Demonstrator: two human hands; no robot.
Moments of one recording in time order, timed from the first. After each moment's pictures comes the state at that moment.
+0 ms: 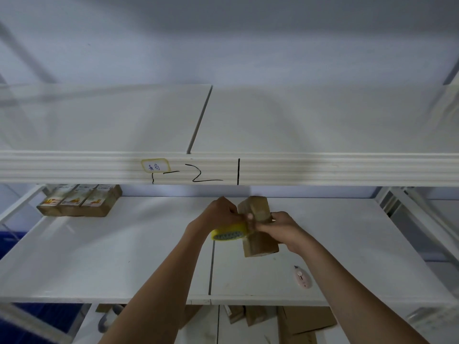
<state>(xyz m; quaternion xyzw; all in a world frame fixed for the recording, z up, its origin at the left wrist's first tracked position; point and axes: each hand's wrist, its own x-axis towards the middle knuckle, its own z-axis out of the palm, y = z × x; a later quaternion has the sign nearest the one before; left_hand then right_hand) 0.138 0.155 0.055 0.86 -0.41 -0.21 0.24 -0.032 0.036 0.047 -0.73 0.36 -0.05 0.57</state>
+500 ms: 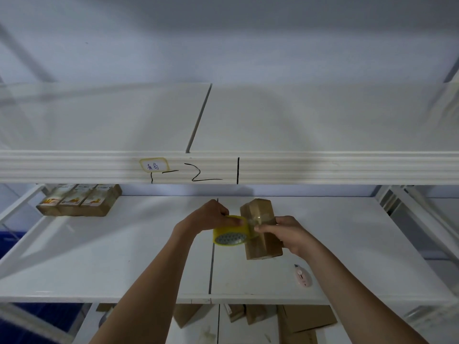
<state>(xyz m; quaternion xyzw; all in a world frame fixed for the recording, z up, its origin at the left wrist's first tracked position) 0.151 0.173 0.051 0.85 -0.41 -0.24 0.22 -0.047 0.032 0.046 -0.67 0.38 -0.04 0.64</state>
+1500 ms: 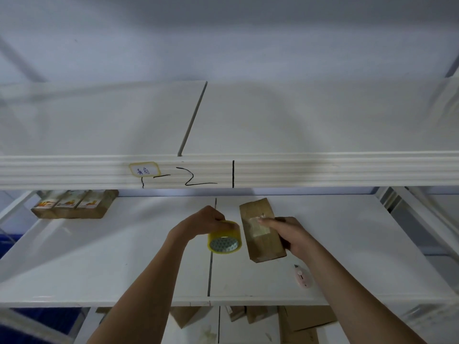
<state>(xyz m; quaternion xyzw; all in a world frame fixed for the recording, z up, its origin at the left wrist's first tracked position) 0.162 0.177 0.033 0.83 -0.40 -0.31 0.25 -0.044 0.024 0.036 -0.60 0.39 -0.07 0.69</state>
